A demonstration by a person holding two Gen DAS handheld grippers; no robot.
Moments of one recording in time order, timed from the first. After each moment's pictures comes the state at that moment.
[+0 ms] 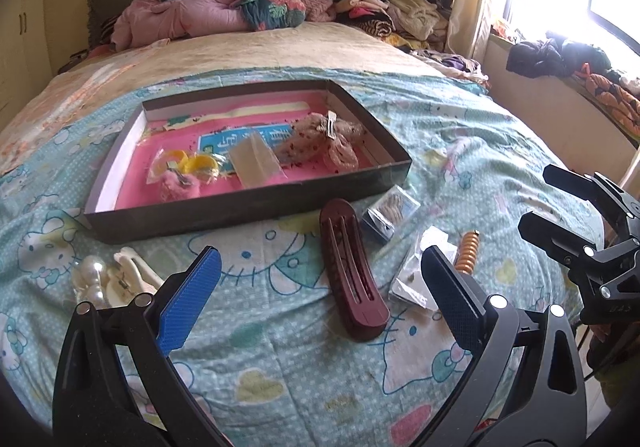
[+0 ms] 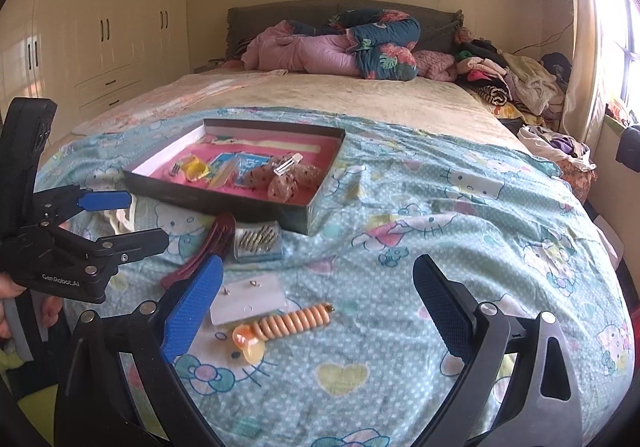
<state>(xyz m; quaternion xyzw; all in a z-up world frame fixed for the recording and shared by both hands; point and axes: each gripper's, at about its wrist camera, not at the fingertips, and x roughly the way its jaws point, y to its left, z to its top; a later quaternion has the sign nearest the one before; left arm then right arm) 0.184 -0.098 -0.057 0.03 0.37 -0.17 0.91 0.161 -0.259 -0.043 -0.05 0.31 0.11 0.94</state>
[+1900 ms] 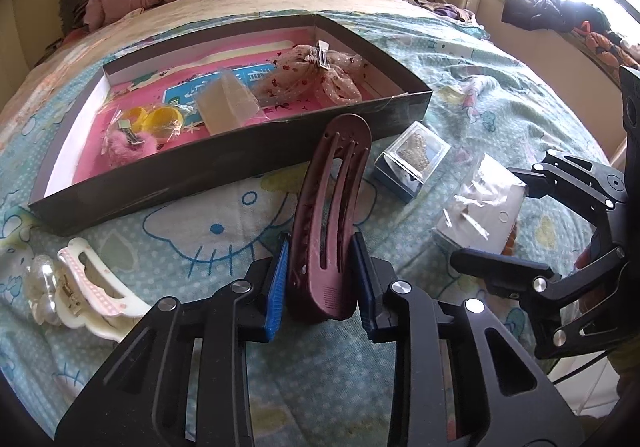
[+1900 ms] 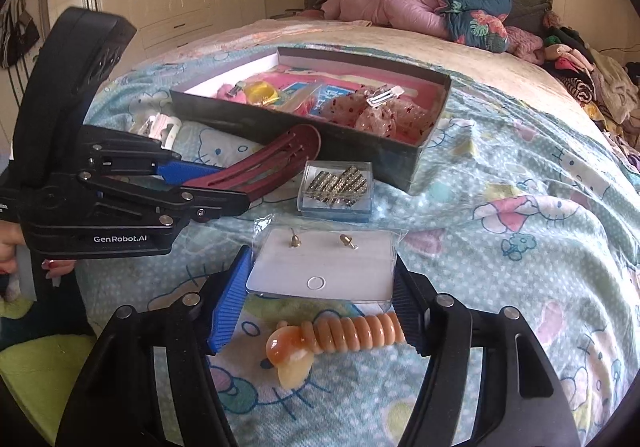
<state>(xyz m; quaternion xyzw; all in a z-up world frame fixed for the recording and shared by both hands) 0.216 -0.113 -0.099 0.06 0.44 -0.19 0.88 0.201 -0.223 -0.099 -0.09 0.37 0.25 0.89</state>
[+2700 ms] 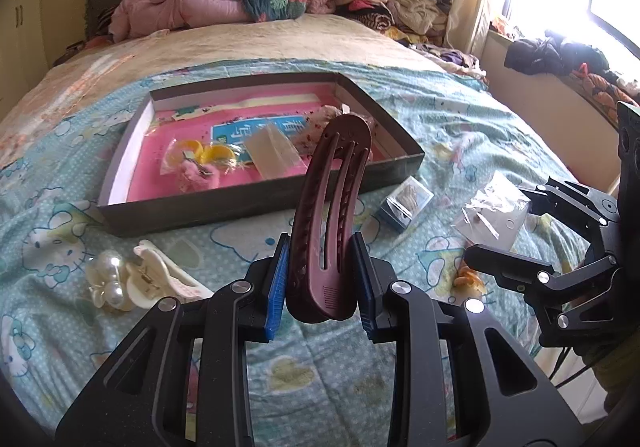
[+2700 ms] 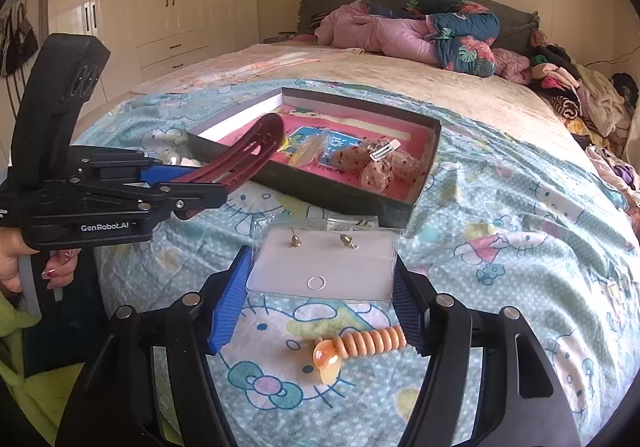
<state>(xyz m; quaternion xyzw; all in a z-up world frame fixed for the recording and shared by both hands) 0.189 -0.077 -0.050 0.02 0.38 -0.18 0.91 0.181 -0.208 -0.050 -0.09 0.34 0.23 0.91</state>
